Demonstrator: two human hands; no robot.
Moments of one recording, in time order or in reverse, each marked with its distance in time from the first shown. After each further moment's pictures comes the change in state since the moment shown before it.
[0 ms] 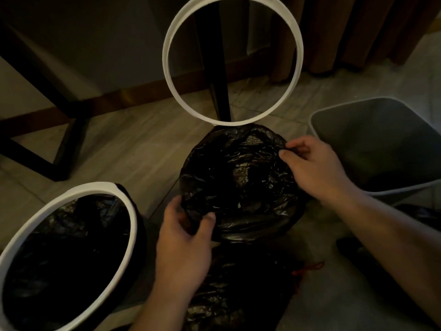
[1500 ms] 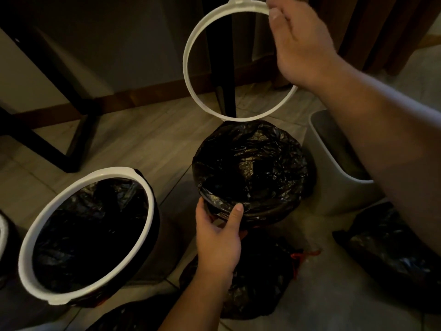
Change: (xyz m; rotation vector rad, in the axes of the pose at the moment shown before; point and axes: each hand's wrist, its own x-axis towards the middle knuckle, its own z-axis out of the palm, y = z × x) left_hand -0.037 -0.021 0.042 -0.528 -0.045 -0.092; right_hand 0.043 -0.181 -0.016 -0.405 0.240 -0.752
